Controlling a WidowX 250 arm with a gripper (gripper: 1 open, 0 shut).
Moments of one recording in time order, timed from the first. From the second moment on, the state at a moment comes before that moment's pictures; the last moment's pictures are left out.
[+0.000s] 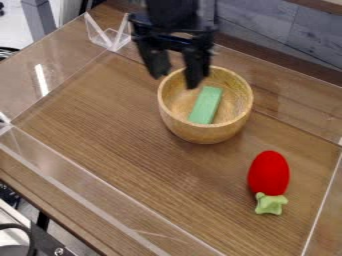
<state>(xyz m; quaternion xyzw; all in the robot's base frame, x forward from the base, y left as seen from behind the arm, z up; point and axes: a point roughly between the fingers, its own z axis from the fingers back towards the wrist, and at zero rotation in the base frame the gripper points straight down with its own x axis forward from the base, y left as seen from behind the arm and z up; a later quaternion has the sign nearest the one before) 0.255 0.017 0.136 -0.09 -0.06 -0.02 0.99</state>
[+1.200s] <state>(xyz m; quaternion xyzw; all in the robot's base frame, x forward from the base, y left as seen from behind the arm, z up) 0.293 0.019 0.112 -0.05 -0.11 0.03 0.99</state>
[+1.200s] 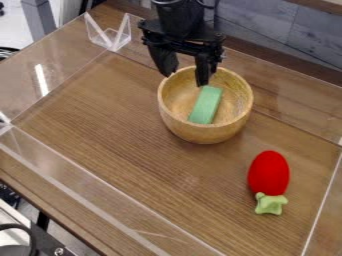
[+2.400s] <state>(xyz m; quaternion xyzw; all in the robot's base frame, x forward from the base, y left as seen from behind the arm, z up) 0.282 0.014 0.125 -0.05 -0.11 0.05 0.99</state>
